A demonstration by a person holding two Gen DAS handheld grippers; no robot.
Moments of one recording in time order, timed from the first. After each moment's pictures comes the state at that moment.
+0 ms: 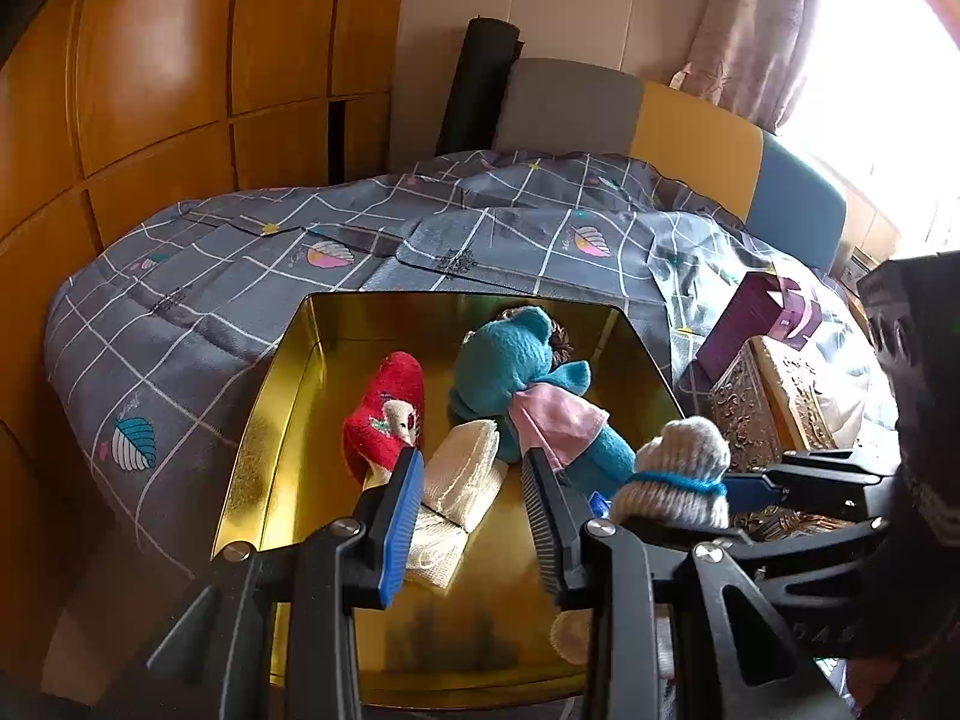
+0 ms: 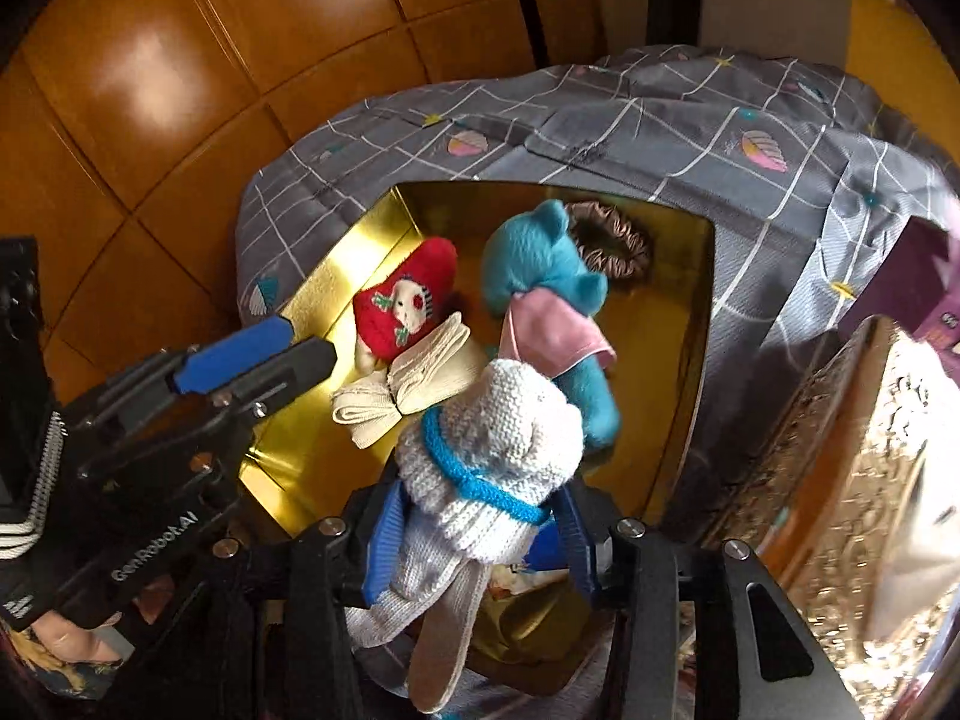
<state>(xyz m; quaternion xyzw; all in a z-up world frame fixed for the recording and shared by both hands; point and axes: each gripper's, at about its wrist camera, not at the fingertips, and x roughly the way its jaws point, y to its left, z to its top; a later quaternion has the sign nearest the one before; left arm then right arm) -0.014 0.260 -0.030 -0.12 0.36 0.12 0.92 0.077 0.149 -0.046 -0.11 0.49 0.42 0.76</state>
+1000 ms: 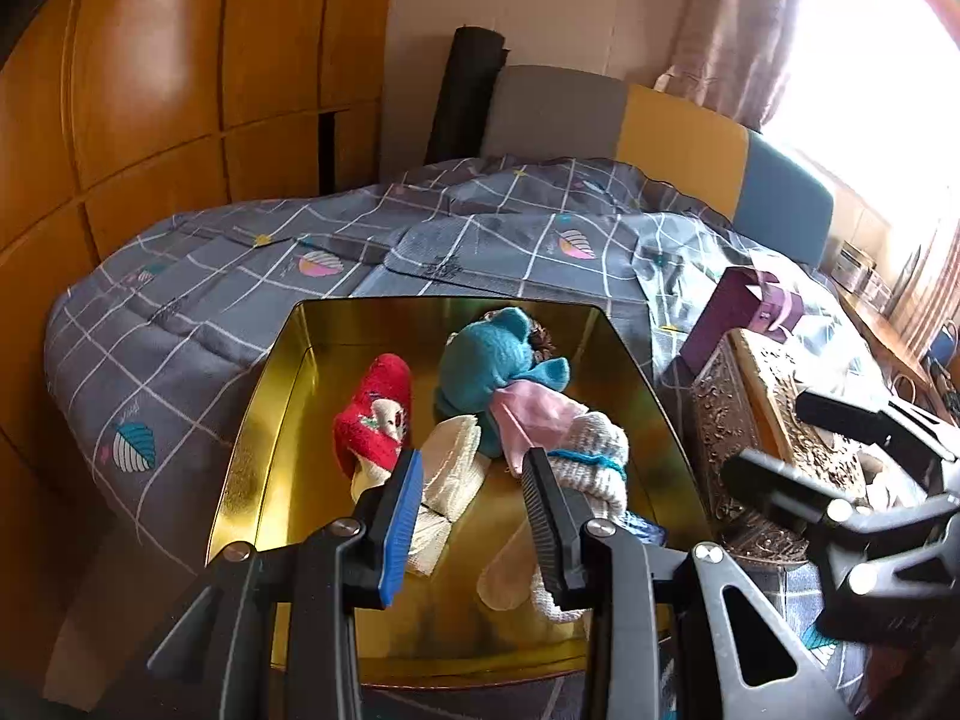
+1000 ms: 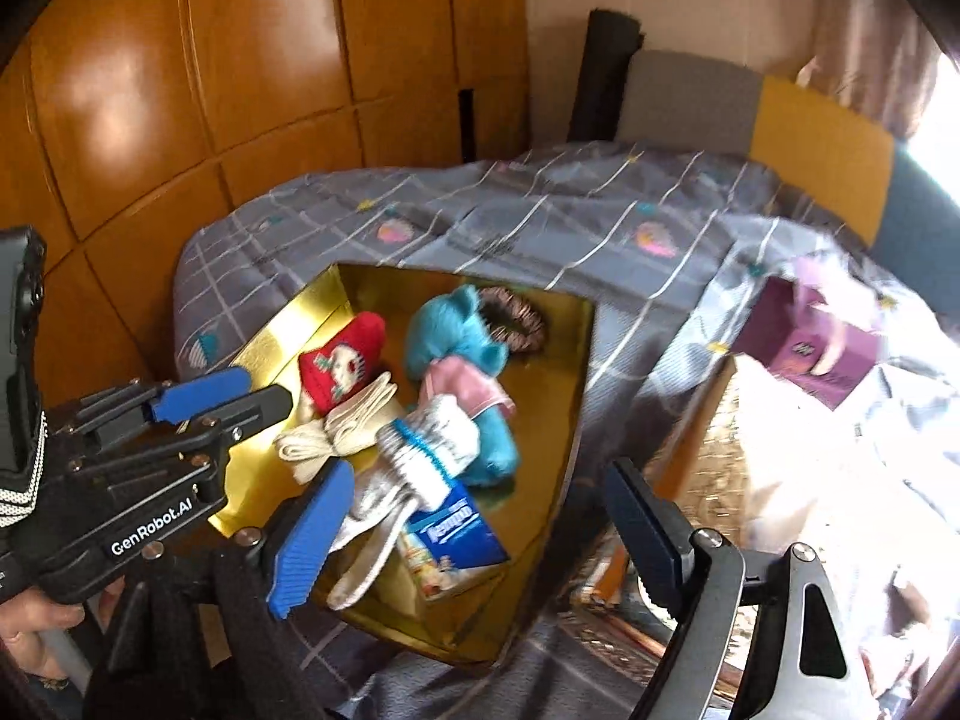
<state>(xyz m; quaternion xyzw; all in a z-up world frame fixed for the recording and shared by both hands) -0.024 0.246 -0.023 -0.11 0.35 0.11 0.92 0.042 0.104 -0.005 -0.11 0.36 0.32 0.87</state>
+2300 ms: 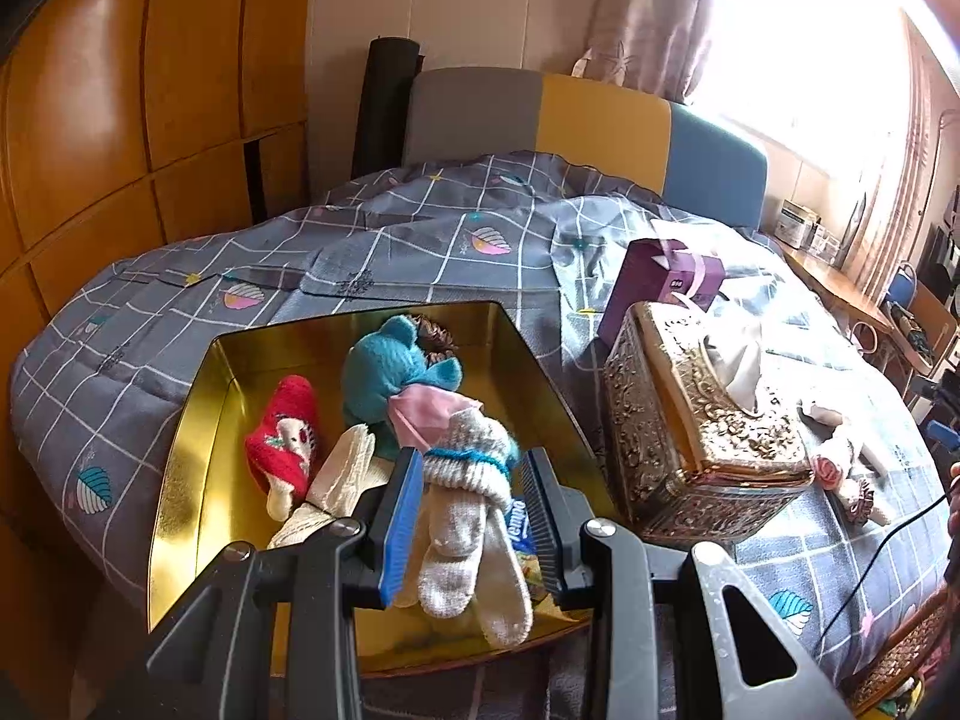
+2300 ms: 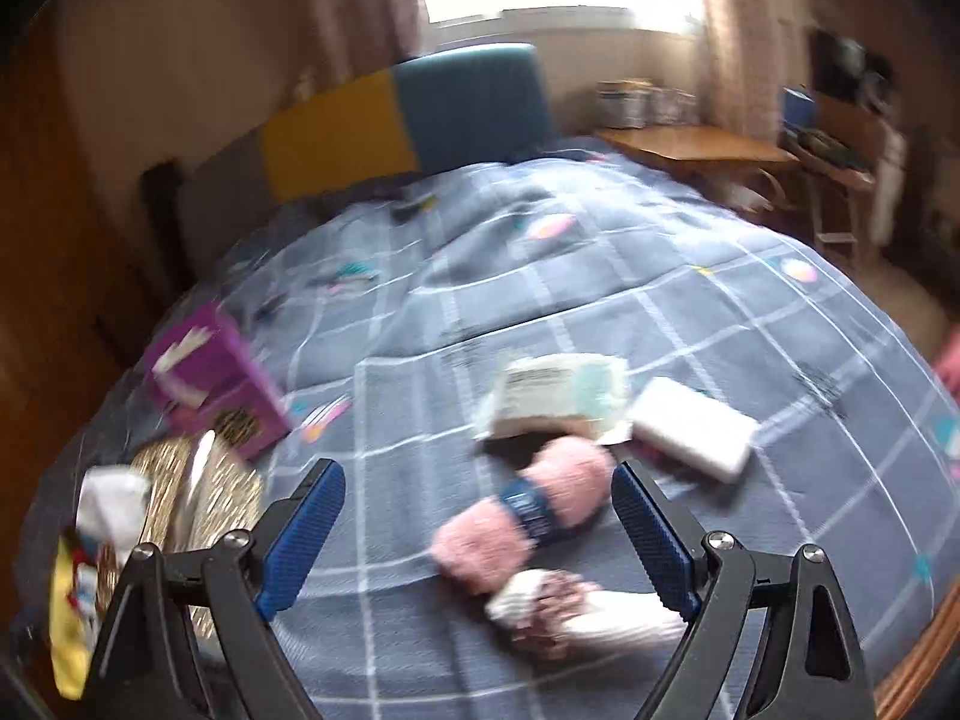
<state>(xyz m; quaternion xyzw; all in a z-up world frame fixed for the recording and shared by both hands) -0.018 0.193 -0.010 -0.06 0.35 0.04 0.93 0.049 -0.269 0.004 0.18 0.35 -0.09 0.91</state>
